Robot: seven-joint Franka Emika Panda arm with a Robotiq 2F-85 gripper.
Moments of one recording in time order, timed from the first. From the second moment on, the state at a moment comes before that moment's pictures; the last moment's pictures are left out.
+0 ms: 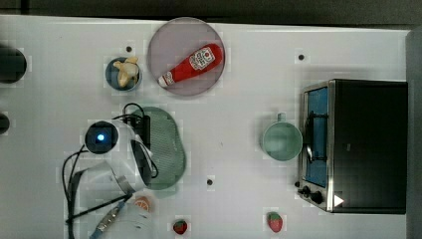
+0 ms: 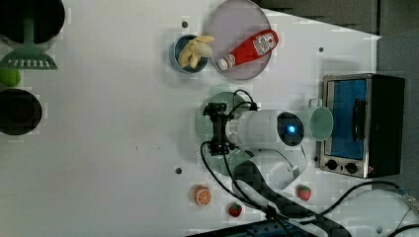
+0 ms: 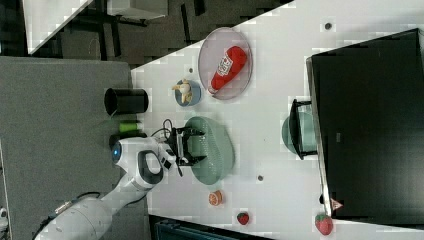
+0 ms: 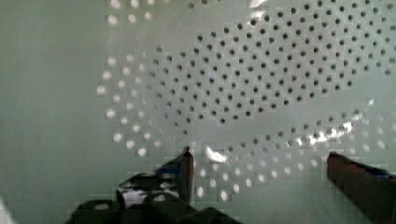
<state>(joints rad) 0.36 0.49 0.13 -2.24 0.00 1.13 1.24</state>
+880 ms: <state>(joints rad) 0.57 0.62 0.14 -2.01 0.08 1.06 1.32</state>
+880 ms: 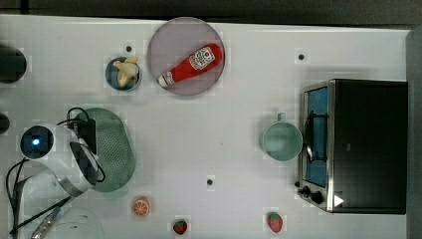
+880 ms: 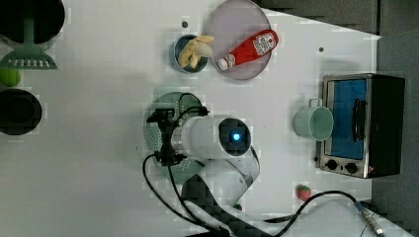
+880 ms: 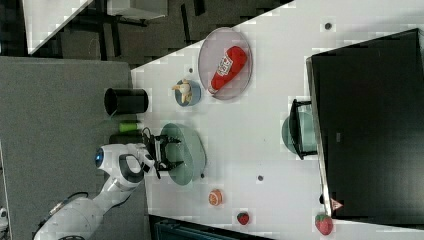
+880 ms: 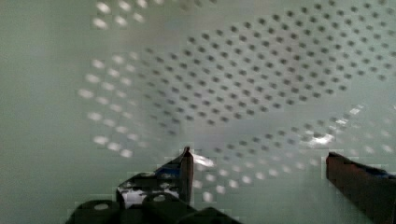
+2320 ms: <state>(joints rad) 0.61 0.02 -0.10 -1.99 0.10 0.33 0.96</state>
